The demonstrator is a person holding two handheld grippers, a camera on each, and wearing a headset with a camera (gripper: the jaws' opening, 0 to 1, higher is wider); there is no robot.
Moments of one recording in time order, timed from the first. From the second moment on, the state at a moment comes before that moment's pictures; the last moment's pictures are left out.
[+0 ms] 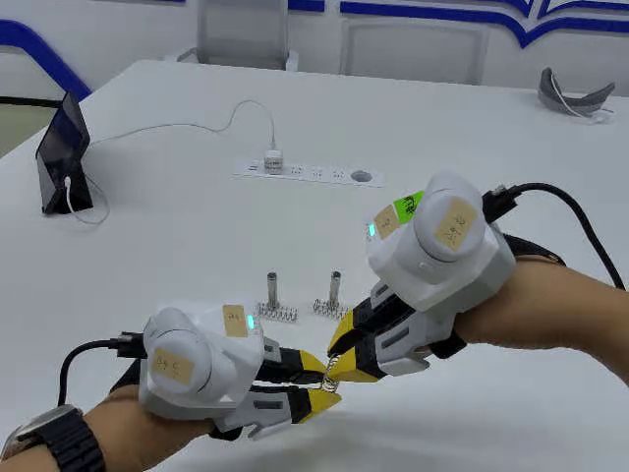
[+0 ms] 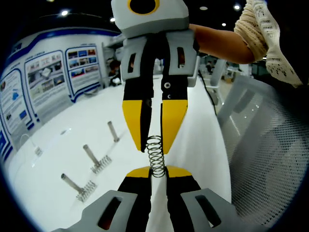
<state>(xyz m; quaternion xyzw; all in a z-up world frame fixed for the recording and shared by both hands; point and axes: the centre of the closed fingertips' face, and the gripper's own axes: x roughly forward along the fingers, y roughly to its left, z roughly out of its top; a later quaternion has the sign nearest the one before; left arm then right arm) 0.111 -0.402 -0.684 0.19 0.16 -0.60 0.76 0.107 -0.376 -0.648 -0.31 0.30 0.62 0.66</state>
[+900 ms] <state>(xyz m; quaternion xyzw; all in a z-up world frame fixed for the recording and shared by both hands) 0.122 -0.400 -0.671 0.15 0.14 -0.59 0.78 0.119 -0.373 -0.644 -0.27 0.30 0.59 0.70</state>
